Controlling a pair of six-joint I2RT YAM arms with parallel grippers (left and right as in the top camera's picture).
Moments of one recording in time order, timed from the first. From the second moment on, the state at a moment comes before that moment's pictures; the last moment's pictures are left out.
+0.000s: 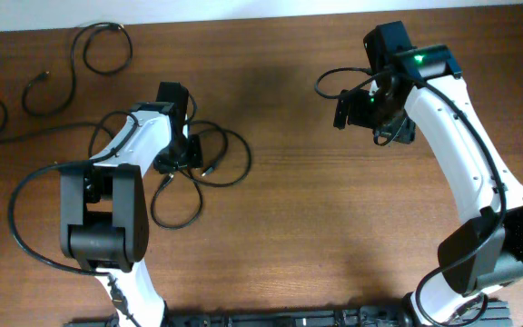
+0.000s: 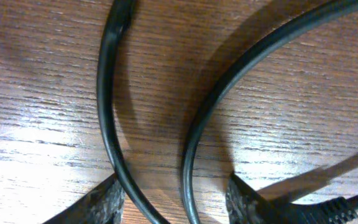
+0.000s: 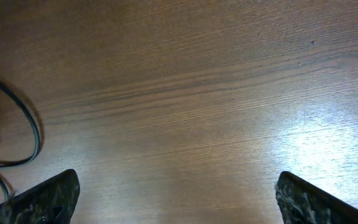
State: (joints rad) left arm -0.12 2.01 1.33 -0.86 -0.02 -0.26; right arm 0.19 1.79 1.68 -1.30 -0.05 0.47
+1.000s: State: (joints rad) left arm -0.12 1.49 1.35 -0.92 0.01 -0.27; right arm 0.19 1.79 1.68 -1.30 -0.05 0.47
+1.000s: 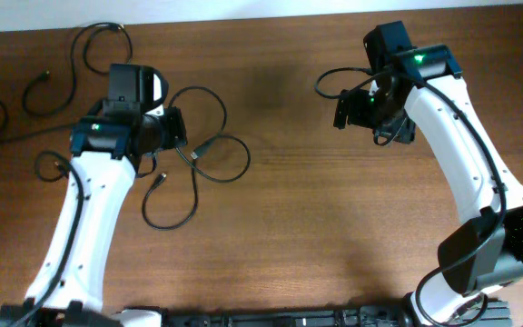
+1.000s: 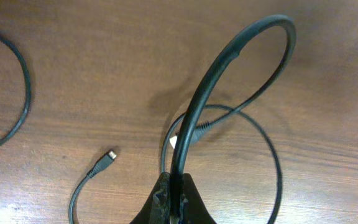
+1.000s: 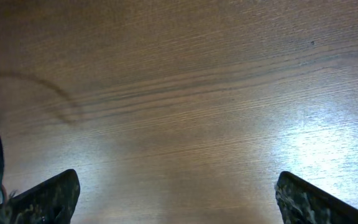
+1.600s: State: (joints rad) left arm -0.12 1.97 1.35 -1.04 0.05 -0.26; right arm 0.19 1.79 1.68 -1.30 -0.05 0.47
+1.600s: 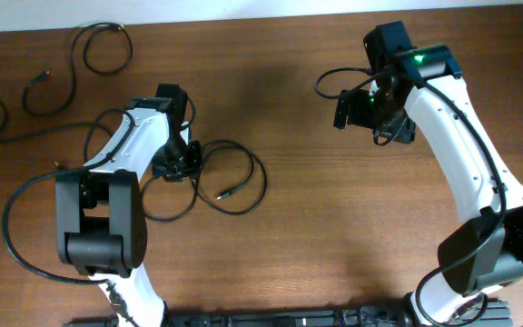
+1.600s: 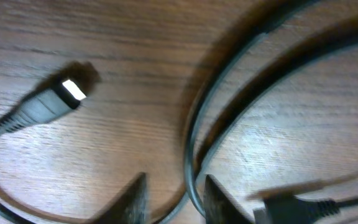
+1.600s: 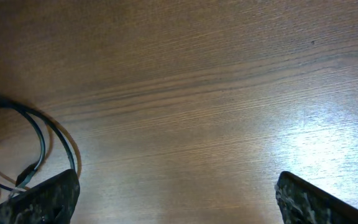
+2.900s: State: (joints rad) left arm -0.15 1.62 1.27 -0.90 0.03 -0.25; right arm 0.19 1.79 1.68 -1.30 -0.05 0.47
